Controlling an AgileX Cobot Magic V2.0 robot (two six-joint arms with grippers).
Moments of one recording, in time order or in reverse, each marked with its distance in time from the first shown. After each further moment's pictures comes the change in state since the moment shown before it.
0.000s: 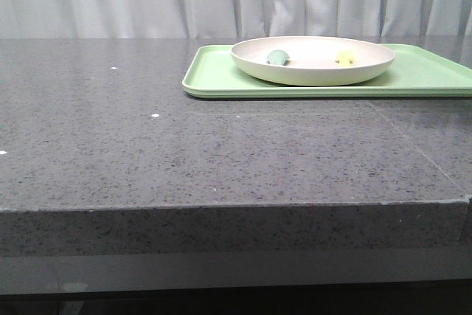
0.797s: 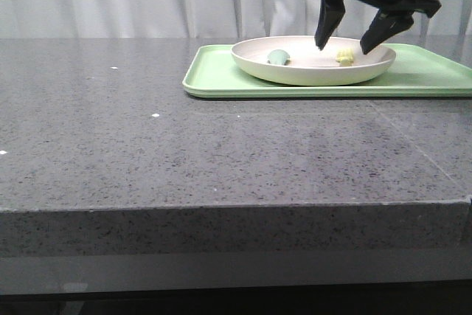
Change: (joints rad) left arm 0.000 0.000 0.000 0.000 -0.002 0.000; right arm 0.000 0.686 -0.564 0.000 0.200 0.110
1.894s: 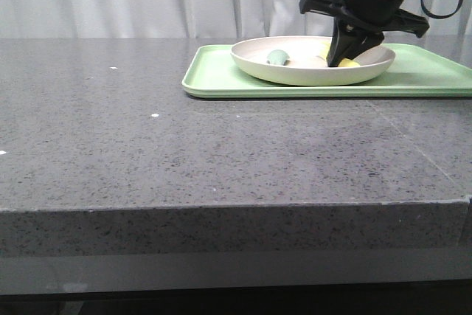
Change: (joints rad) left arm 0.000 0.000 0.000 0.000 0.000 0.000; right arm 0.000 0.055 -0.013 0.002 -0.028 0.001
